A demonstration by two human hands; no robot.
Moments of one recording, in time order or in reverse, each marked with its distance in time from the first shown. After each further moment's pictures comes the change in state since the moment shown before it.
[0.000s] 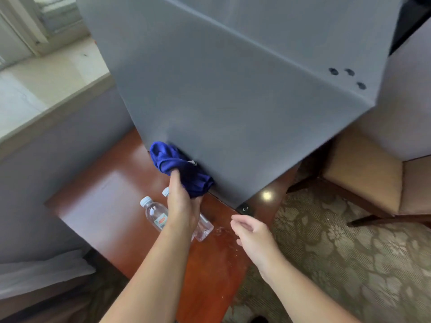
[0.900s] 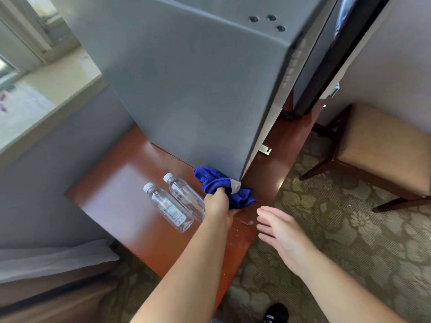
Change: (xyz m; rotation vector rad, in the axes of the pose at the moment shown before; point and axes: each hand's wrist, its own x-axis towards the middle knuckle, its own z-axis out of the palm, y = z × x) left_hand -0.039 -0.106 0.004 0.383 0.209 -0.226; right_hand -0.010 0.045 -0.070 0.341 -0.092 0.123
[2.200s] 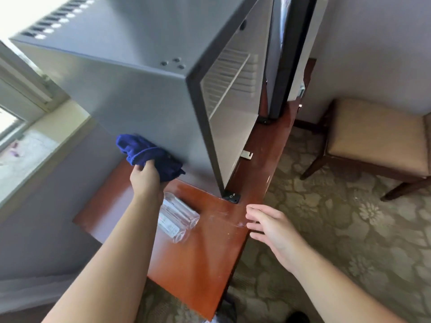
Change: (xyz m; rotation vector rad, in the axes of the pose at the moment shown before) left_hand -0.036 0.137 -0.020 0.116 0.088 0.574; right_hand -0.035 -0.009 -0.034 0.066 -0.029 -0.081
